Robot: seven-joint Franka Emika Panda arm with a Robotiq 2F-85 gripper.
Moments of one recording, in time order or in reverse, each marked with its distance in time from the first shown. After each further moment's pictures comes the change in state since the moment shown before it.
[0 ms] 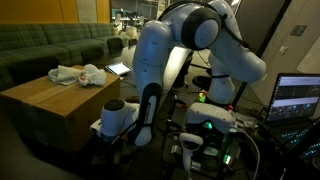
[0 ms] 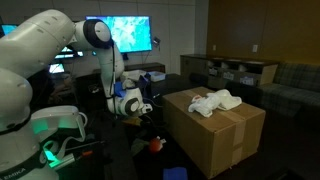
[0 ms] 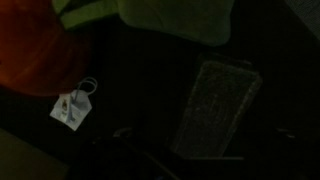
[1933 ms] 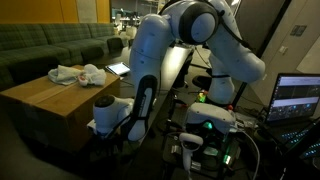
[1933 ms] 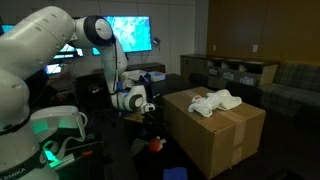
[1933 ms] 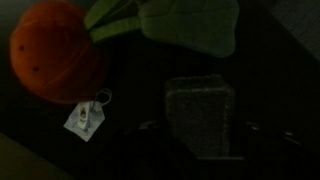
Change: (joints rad) arm -0.067 -0.036 0.035 0.043 -0.052 -0.203 0.003
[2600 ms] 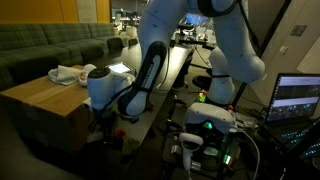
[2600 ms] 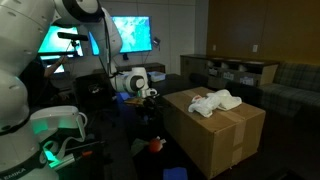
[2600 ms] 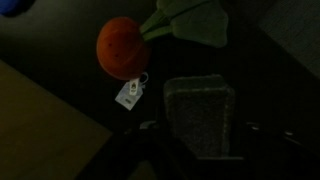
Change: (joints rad) arm -0.037 -0.282 -0.004 -0.115 -0.071 -0.185 0.048
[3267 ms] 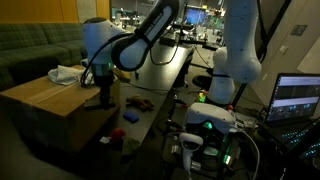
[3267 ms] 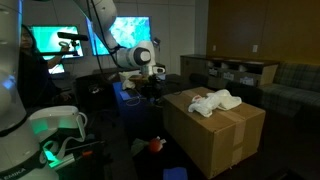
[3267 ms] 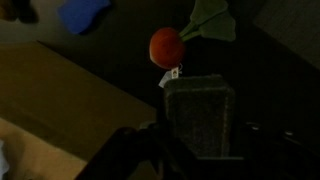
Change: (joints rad) arm -0.249 -0.314 0.143 -0.032 -0.025 -0.282 -0.033
